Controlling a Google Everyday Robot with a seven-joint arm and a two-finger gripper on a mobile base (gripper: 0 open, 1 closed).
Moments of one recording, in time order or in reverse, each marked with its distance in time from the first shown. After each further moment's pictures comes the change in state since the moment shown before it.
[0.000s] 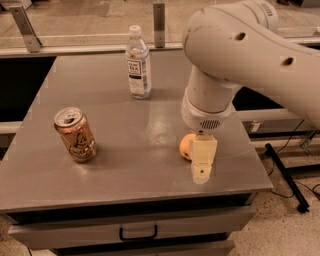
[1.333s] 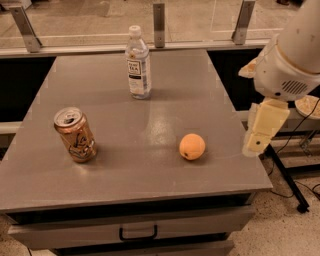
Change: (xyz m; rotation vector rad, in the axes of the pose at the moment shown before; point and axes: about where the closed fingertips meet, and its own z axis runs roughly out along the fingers) arm 0.086 -0.006 -0.107 0.161 -0.108 0.210
